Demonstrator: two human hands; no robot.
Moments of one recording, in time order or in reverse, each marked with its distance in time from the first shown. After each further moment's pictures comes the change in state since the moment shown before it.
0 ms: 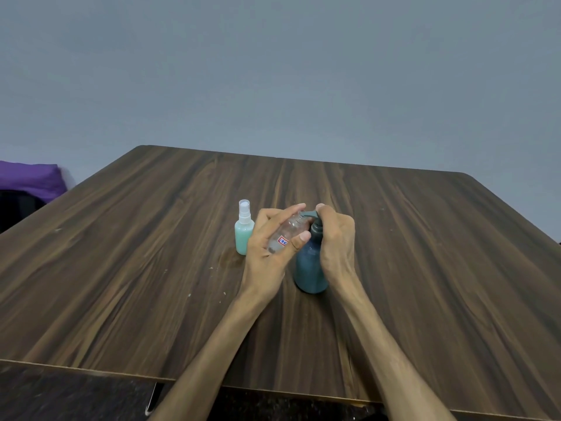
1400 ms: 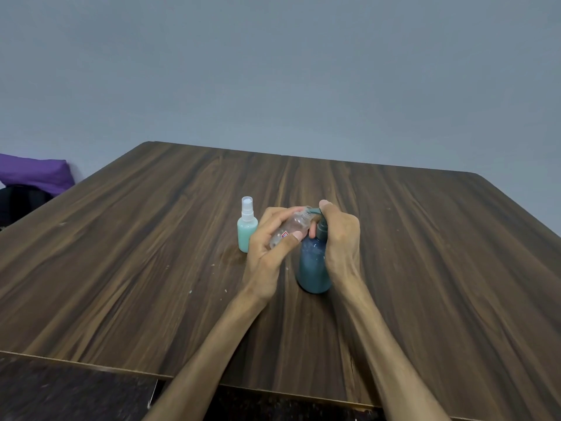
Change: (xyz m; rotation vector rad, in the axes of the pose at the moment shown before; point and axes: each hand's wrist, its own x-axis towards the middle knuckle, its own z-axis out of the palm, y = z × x) left_hand -0.001 -0.005 -0.005 -0.109 -0.048 -0.046; right_hand -0.004 -0.011 0.004 -0.002 -0.021 0.034
